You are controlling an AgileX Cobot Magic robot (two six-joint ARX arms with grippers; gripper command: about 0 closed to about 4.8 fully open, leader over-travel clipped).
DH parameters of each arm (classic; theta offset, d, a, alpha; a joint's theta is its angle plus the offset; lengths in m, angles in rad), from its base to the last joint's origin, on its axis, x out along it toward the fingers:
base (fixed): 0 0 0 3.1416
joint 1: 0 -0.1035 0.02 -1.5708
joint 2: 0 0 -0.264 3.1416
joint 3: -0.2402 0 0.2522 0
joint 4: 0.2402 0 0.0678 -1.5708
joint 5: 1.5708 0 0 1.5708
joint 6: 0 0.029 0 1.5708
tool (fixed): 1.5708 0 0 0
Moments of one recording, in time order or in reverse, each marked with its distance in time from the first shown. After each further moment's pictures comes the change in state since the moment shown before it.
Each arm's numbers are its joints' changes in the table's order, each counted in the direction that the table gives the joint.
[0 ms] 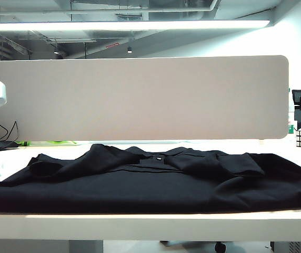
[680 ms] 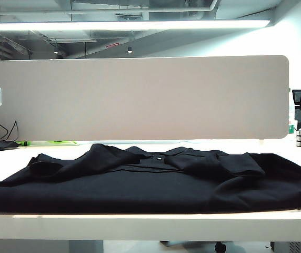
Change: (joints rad) left arm 0.000 0.000 0.010 -0.044 -0.127 0.000; right arm 0.005 -0.009 -0.002 -0.032 0.227 0.007
